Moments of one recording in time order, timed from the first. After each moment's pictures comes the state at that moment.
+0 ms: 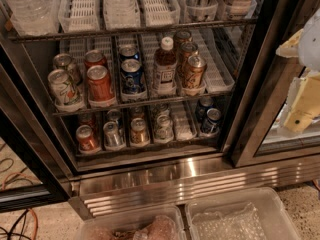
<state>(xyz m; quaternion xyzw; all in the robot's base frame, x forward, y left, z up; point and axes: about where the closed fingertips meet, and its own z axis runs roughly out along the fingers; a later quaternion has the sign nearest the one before) 0.438 -0.217 0.976 -0.60 0.78 -0.03 0.16</state>
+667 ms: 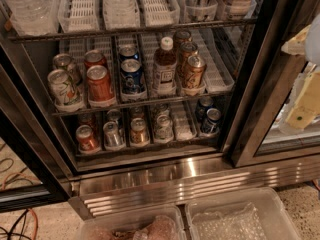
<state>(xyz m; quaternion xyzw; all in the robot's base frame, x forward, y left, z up) 0.439 -0.220 0.982 -0.59 0.79 -0.03 0.18</state>
